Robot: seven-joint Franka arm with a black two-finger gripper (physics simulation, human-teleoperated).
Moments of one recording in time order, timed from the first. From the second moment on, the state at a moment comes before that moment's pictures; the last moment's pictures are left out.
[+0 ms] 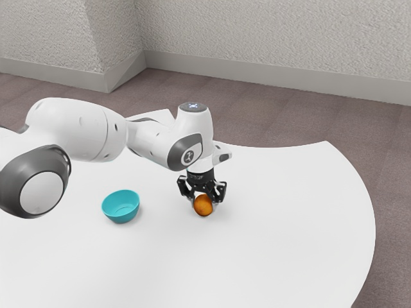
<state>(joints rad) -0.24 0.62 0.07 -1.64 -0.02 2.24 -0.37</state>
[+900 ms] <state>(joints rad) 0.02 0.16 0.08 -2.11 0.02 2.24 -0.41</state>
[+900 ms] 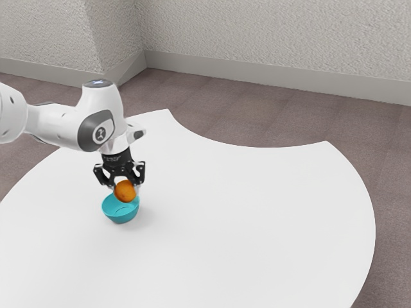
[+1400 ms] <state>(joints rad) 0.06 0.22 0.08 -2.11 0.04 2.29 -0.41</state>
